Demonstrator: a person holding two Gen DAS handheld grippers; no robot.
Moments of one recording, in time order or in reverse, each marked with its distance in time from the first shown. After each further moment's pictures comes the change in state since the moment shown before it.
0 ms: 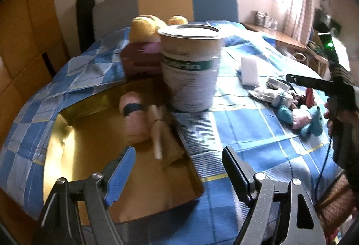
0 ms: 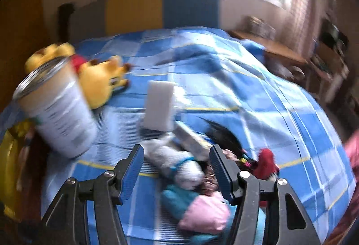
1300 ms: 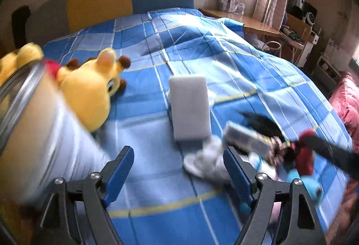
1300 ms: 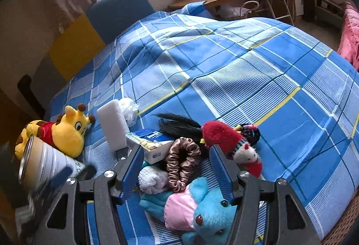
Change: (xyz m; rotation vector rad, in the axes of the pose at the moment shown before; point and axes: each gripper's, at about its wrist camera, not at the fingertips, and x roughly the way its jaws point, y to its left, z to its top) left arm 0.181 -0.155 0.150 0.106 0.066 -0.208; right arm 0.004 -0.095 -0.006 0.503 0.075 0.055
